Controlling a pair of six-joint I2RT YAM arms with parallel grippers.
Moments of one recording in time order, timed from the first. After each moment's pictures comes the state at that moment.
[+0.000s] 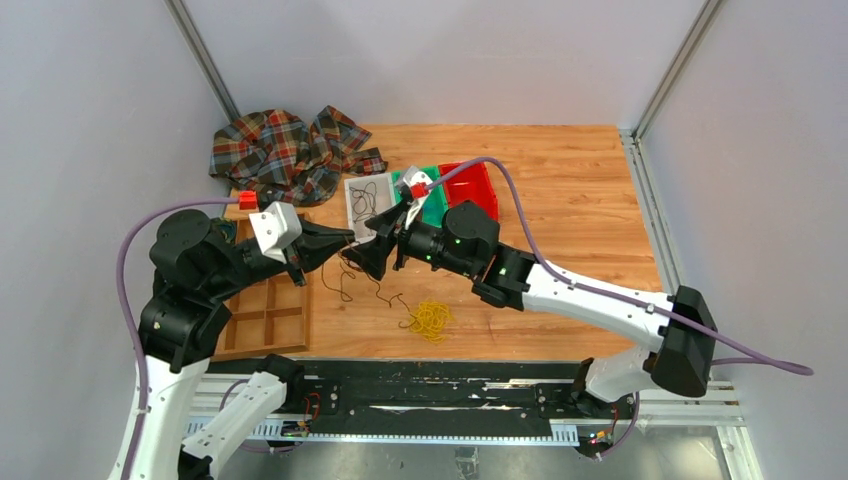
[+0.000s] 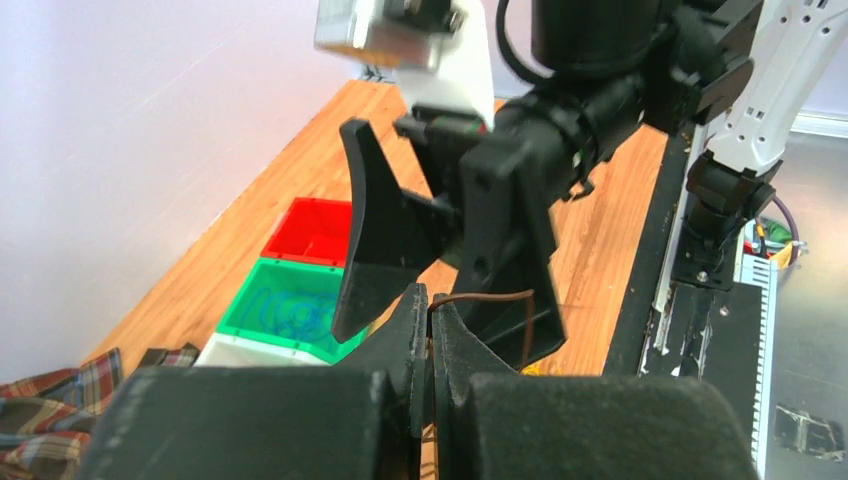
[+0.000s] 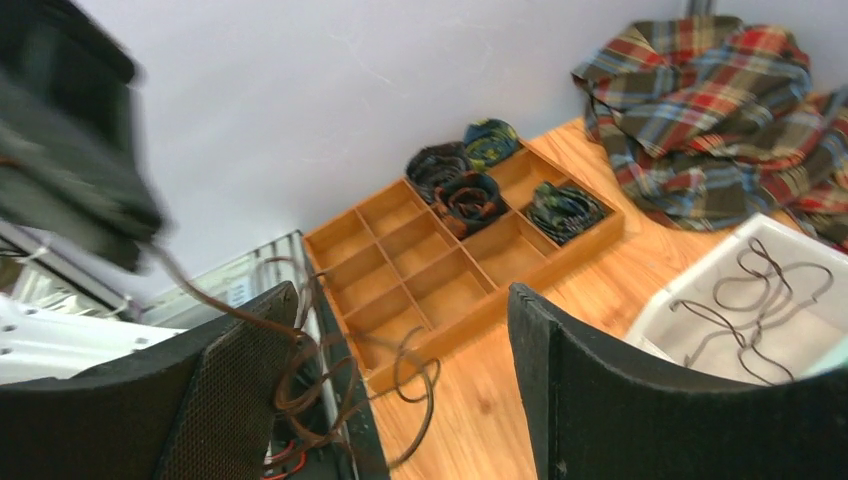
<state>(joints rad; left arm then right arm) -0.32 0.69 1.23 -0.59 0.79 0.21 1.10 1.39 1.17 0.29 -0.13 0.28</state>
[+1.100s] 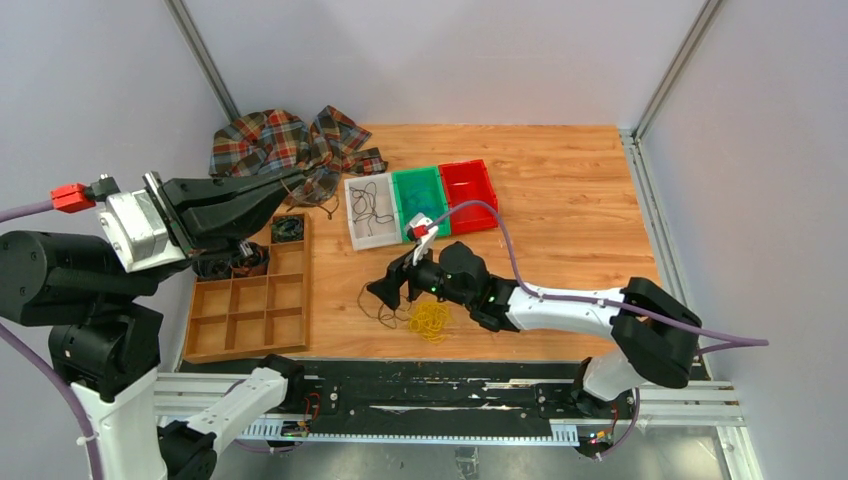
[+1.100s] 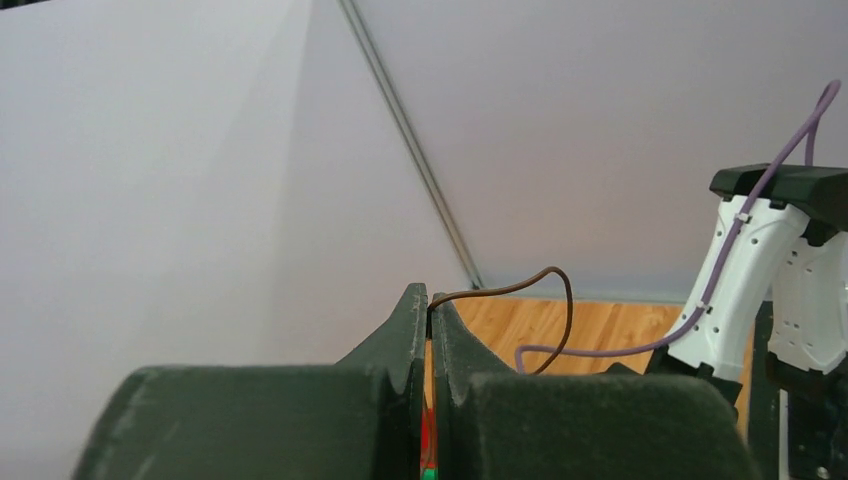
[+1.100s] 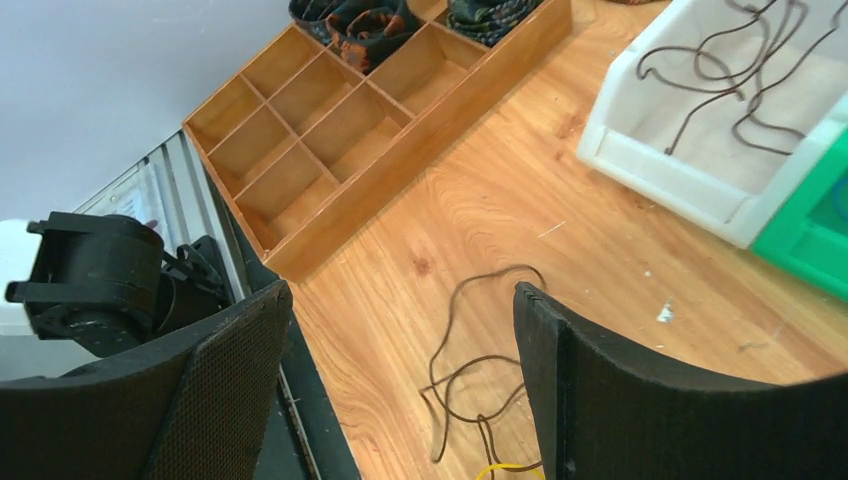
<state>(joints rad) -0.32 0.87 1.81 -0.43 0.76 0.09 1.09 1.50 0.80 0.53 -0.04 0.35</state>
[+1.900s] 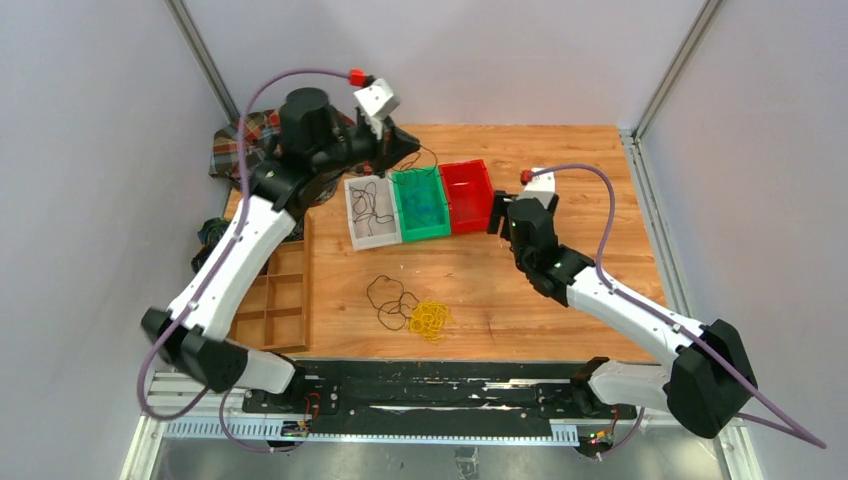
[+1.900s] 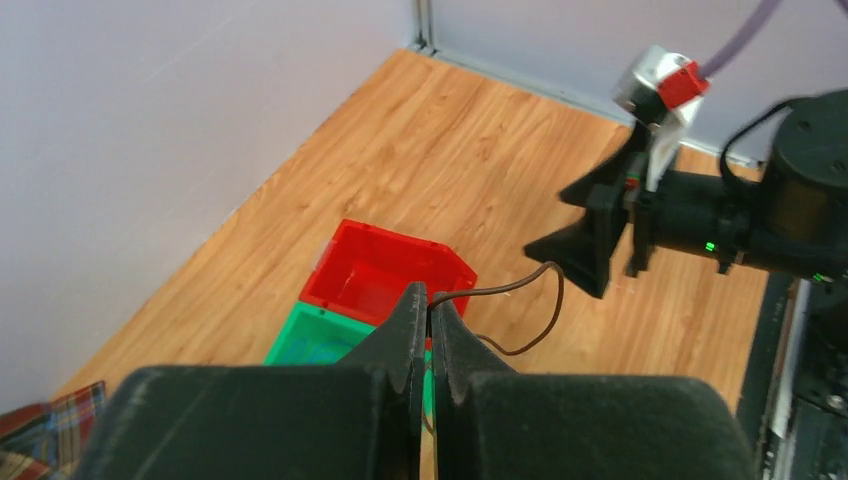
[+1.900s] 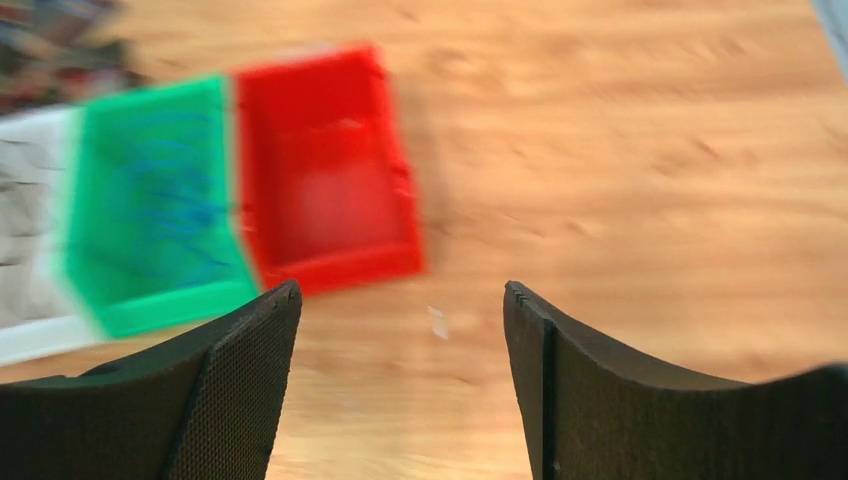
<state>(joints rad) -0.43 1.31 1.54 -0.34 0.60 0.14 0.71 1.20 0.84 0.07 0.59 0.26</state>
